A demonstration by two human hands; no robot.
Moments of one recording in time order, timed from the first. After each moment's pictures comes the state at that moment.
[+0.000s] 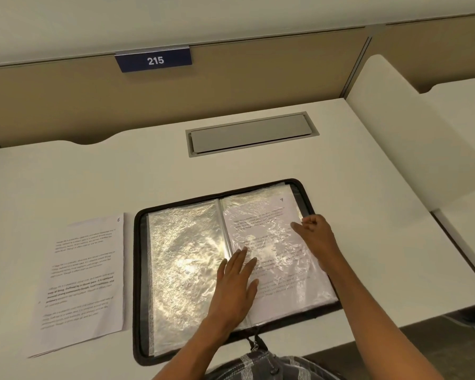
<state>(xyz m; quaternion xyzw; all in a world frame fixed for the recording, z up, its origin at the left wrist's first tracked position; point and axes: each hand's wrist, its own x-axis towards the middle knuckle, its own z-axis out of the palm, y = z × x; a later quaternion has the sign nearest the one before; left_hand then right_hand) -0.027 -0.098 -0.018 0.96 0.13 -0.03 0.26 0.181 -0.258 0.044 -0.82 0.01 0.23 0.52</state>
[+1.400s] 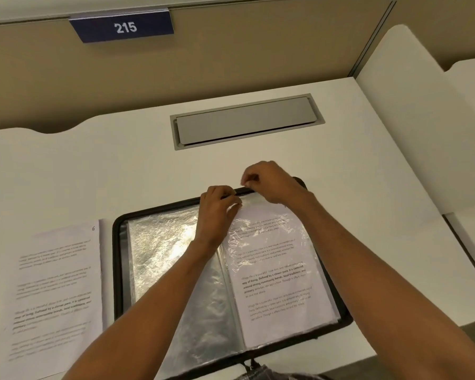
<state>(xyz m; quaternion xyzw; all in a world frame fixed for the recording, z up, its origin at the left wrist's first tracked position) 0.143 0.018 -0.007 0.93 0.12 0.18 0.29 0.294 -0.105 0.087 -0.86 -0.39 0.24 0.25</state>
